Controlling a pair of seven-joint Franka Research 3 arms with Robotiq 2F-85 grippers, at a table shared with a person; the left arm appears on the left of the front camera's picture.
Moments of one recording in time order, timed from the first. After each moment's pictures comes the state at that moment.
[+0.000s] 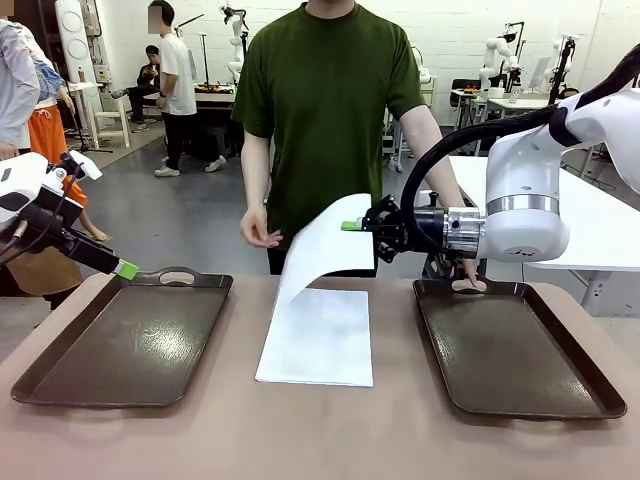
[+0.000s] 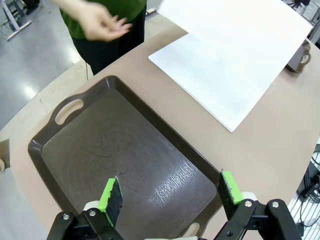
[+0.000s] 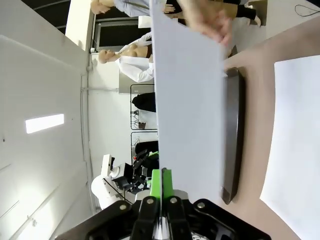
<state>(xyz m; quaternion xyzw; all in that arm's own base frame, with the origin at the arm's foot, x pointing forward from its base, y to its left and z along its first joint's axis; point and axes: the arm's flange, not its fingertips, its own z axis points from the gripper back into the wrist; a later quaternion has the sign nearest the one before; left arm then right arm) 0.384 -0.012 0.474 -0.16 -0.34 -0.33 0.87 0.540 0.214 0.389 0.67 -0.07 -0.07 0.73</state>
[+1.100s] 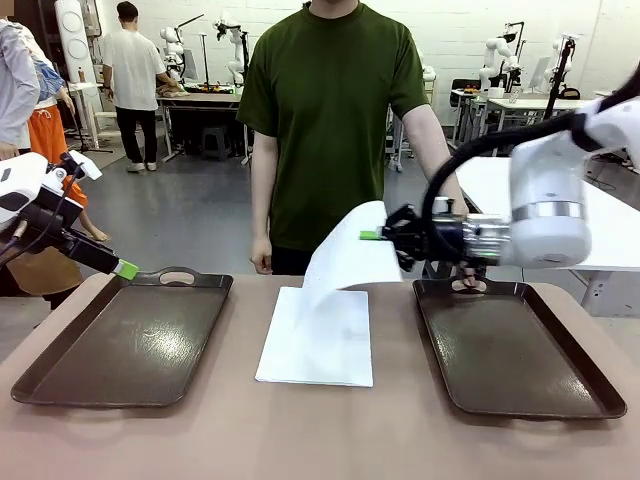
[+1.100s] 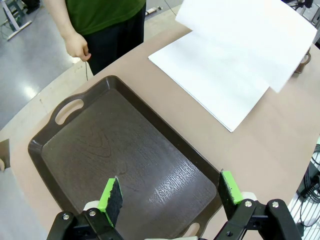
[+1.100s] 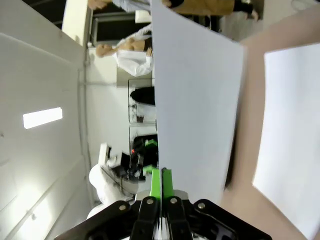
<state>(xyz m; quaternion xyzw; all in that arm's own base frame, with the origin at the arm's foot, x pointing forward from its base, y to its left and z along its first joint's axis) 0.384 -0.011 0.474 -0.16 -0.34 -0.33 0.87 0.525 0.171 0.381 0.67 -0.05 -0.05 0.74</state>
